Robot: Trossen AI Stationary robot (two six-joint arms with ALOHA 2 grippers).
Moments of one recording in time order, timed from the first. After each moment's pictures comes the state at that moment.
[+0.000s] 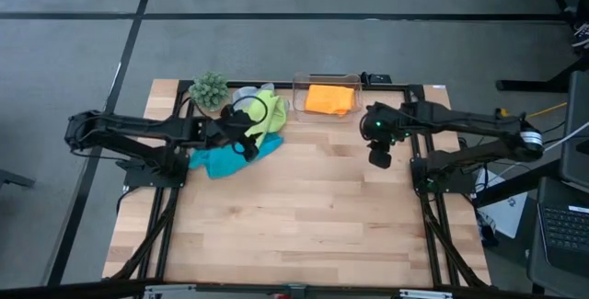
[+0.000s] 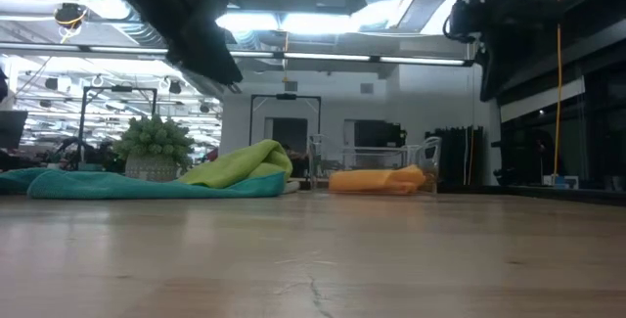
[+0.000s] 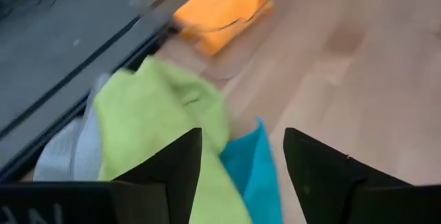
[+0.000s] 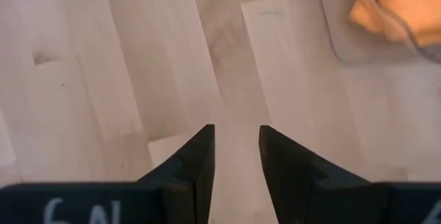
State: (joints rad) left arm 0.10 1.11 0.73 -0.32 -0.47 -0.28; right arm -0.24 1.13 0.95 -1.02 0.03 0.04
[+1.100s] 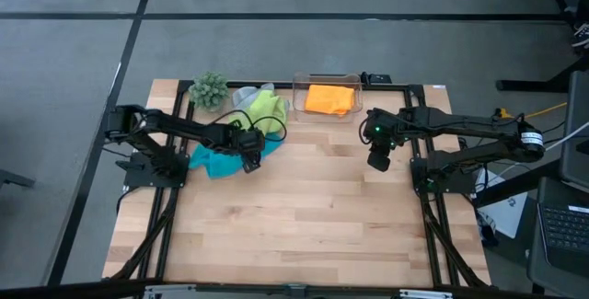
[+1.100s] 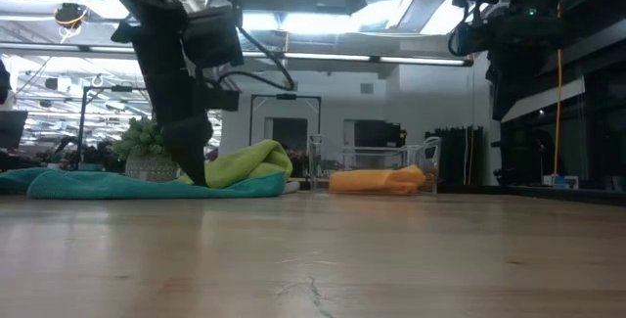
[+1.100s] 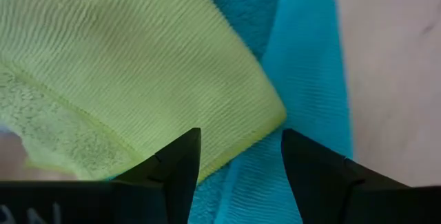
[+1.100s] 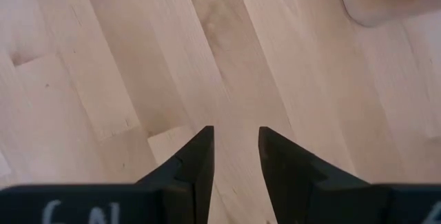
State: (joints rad) left arm 0.15 1.52 0.73 -0.46 -0.35 -0.27; right arm -0.24 1.12 0.86 -0.98 0.03 0.15
